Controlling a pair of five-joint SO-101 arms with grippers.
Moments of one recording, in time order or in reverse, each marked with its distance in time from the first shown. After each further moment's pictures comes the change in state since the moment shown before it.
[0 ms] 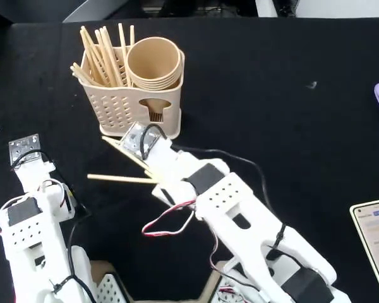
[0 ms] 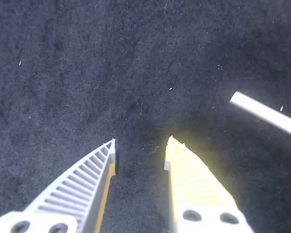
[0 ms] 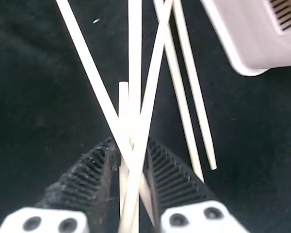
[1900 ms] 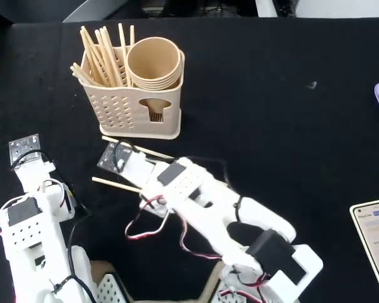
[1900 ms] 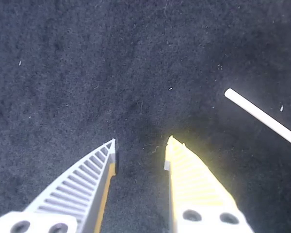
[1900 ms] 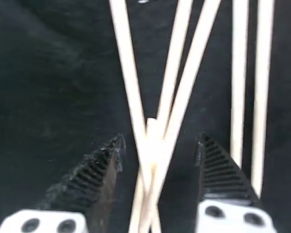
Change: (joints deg) left arm 0.0 0.0 0.0 0.0 0.0; right arm -5.8 22.5 -4.7 -6.1 3.7
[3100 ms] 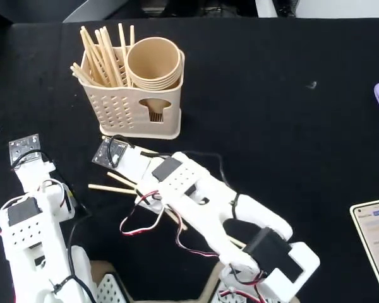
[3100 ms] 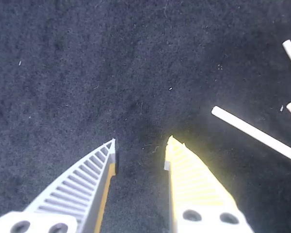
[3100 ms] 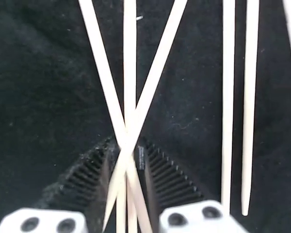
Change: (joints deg) left arm 0.0 0.0 0.0 0.0 0.0; right arm -0.9 1.5 -5.1 3.3 -1.4
